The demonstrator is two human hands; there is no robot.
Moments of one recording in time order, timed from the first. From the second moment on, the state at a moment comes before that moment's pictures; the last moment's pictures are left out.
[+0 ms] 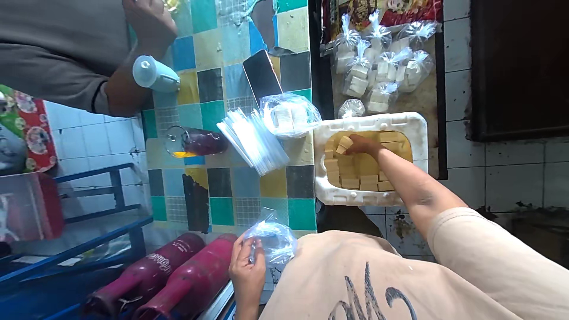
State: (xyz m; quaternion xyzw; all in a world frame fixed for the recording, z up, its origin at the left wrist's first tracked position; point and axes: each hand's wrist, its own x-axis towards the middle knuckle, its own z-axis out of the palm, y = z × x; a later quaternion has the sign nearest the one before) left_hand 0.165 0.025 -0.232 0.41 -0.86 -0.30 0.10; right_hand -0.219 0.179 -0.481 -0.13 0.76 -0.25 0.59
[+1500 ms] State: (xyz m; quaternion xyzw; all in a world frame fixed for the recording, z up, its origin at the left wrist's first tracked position) left_hand 0.078 -0.062 -0.187 0.25 -0.91 -0.32 0.12; right_hand -0.122 0.166 -0.218 -0.11 0.63 -0.67 0.37
